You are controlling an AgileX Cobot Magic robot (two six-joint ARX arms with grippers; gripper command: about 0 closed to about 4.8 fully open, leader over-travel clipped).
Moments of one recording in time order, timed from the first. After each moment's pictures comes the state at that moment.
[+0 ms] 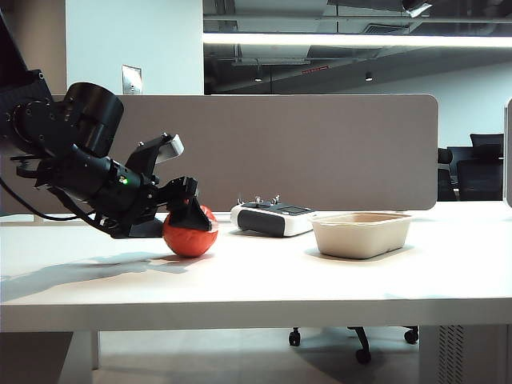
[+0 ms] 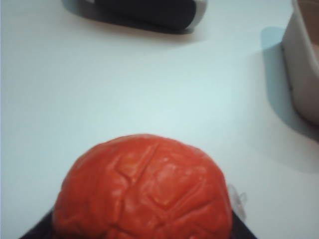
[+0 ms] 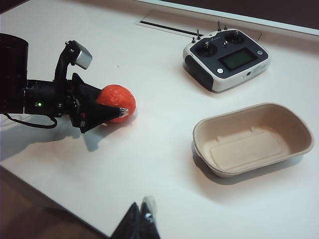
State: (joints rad) left arm -0.30 1.95 0.93 0.58 0.31 -0.04; right arm 0.55 0.81 0.83 -0.38 -0.02 0.05
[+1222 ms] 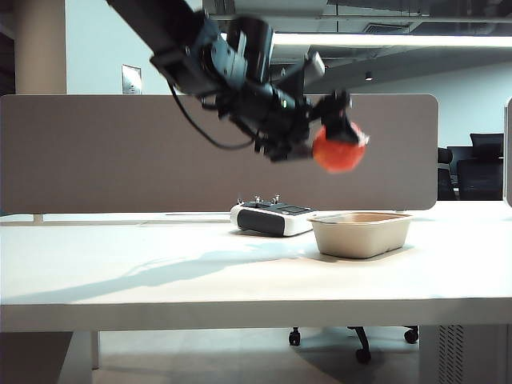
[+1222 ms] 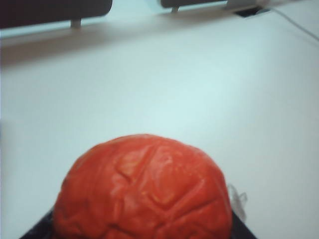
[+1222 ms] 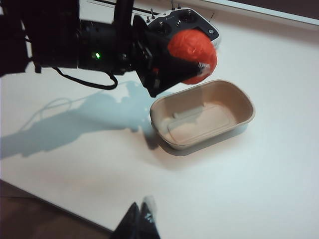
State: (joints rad) left arm -0.61 2.23 1.72 0.25 0.29 -0.11; right arm 0.55 0.80 0.96 -0.62 0.13 0.05
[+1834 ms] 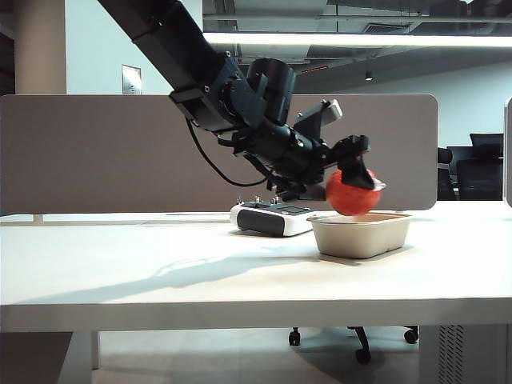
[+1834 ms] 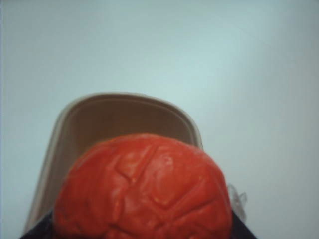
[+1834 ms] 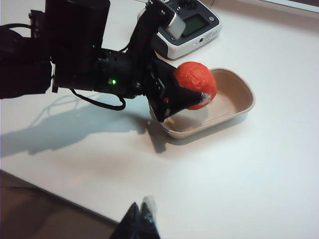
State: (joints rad) left arm -0.65 2.31 1.72 0.23 0.26 -0.13; right arm 0.55 0.80 0.96 -0.66 0.13 0.05
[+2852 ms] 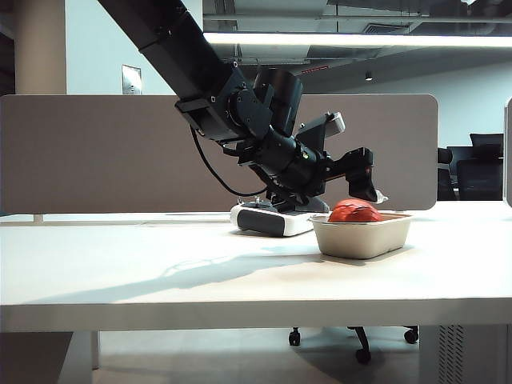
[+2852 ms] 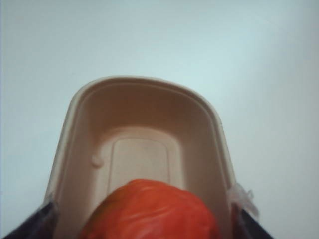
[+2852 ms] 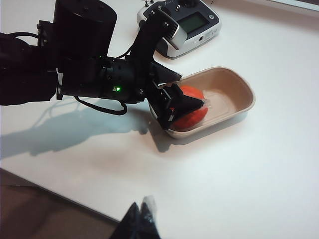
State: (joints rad) left arm -0.66 2.33 1.72 0.22 0.20 -0.13; right arm 0.55 0.80 0.96 -0.66 0.13 0.05
